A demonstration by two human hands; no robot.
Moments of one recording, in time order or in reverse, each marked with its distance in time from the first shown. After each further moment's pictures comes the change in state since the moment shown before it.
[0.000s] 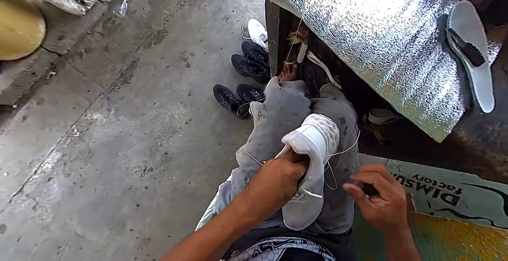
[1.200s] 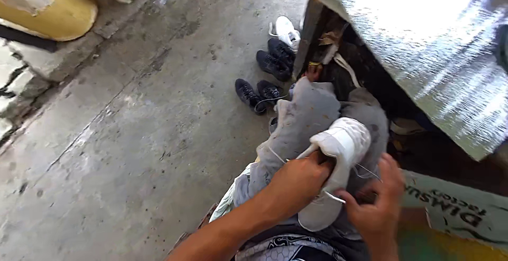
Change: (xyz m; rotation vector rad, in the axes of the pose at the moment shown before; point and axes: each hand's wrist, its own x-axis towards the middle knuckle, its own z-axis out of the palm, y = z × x) left_hand -0.003 0.006 -0.007 0.051 -0.047 -0.094; right_hand 0.000 -0.036 0.050 -0.218 0.145 0.156
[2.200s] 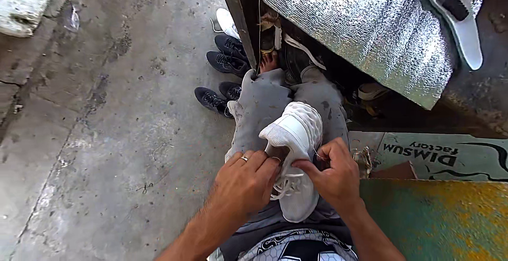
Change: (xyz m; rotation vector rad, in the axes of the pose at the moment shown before) left_hand -0.017 -0.026 -0.023 0.302 0.094 0.178; right_hand 0.018 -0.015 0.022 -0.115 0.039 0.151
